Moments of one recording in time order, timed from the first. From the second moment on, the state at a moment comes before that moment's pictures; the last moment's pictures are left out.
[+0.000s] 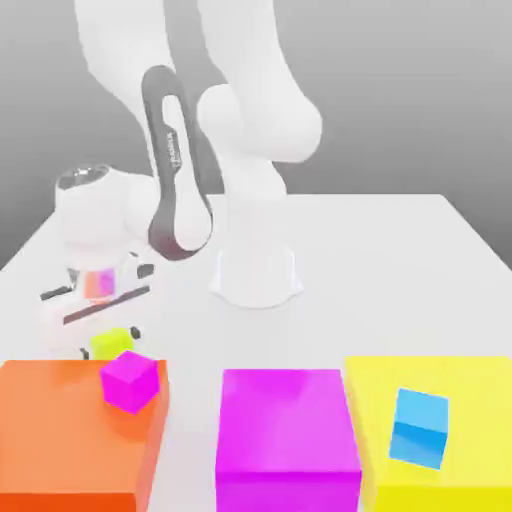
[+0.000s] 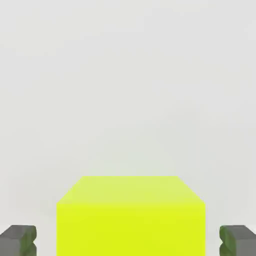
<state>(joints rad) -0.83 0.23 -0.01 -2.92 -0.05 3.15 2.43</state>
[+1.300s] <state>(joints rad) -0.69 0.27 0.07 -2.17 -0.03 2.44 1.91</state>
